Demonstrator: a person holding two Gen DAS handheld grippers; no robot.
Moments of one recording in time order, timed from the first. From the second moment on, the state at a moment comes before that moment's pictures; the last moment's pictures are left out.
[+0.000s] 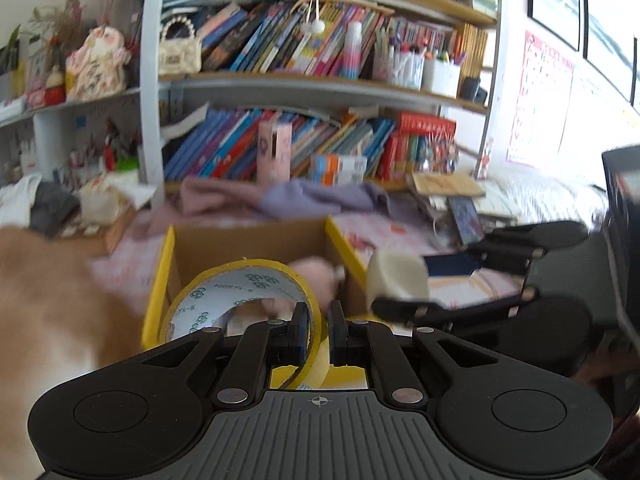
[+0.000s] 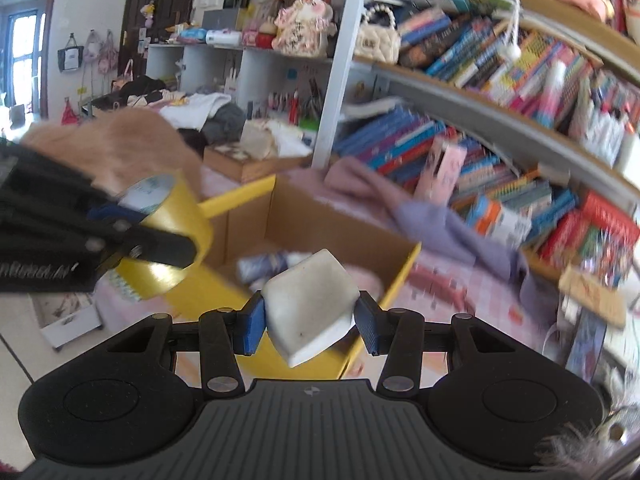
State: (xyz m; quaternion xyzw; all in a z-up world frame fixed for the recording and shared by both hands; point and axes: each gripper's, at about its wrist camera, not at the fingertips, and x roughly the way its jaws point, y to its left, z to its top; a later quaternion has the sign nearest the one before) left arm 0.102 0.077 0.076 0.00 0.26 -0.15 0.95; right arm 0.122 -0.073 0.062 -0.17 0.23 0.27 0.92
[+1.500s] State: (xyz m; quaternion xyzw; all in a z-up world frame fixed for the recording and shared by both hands) left arm 0.223 0.101 0.080 -0.03 0.23 -0.08 0.97; right arm 0.214 -0.050 0.043 -0.20 0.20 0.29 0.91
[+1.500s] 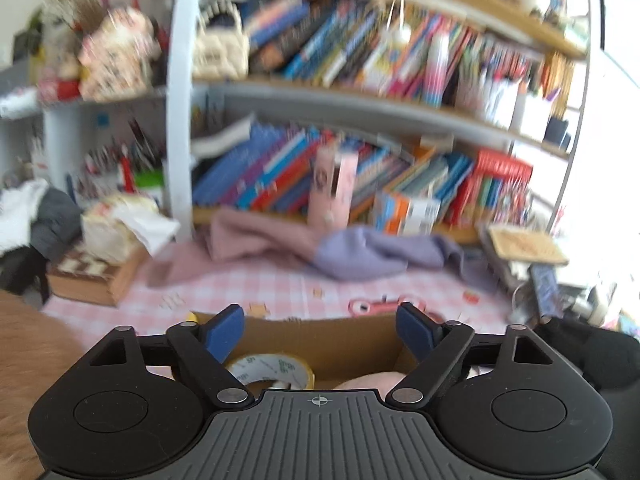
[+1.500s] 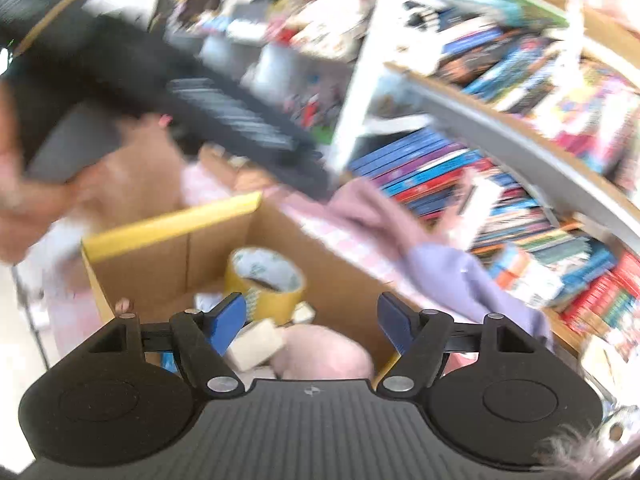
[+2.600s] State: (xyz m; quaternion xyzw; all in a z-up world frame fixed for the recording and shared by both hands) left arm -0.018 0.052 0.042 0.01 0.23 0.00 0.97; right arm -0.014 -0.144 0.037 -0.06 0.25 0.12 0.96
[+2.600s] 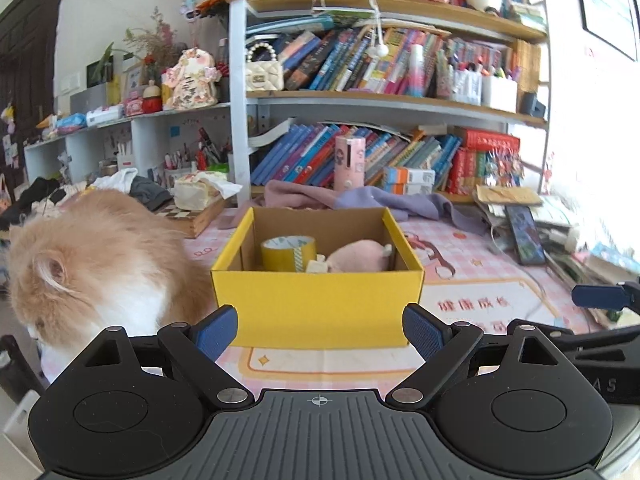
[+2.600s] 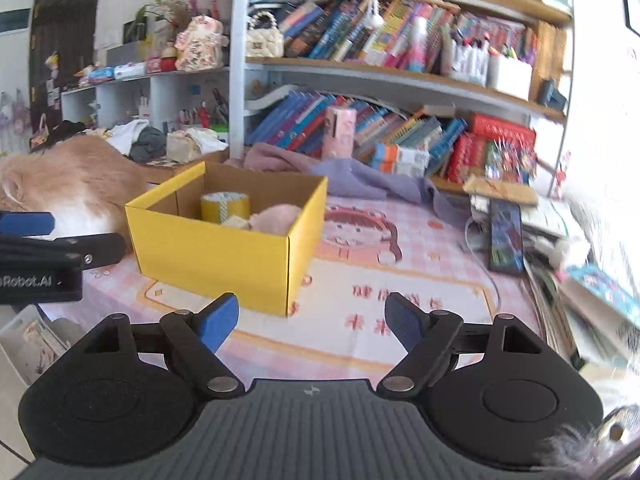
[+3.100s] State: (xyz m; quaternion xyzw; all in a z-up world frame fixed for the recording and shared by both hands) left arm -0.028 0.040 0.021 0.03 0.26 0.03 0.96; right arm -0.028 -0.152 0.023 -0.06 0.28 0.11 0.95
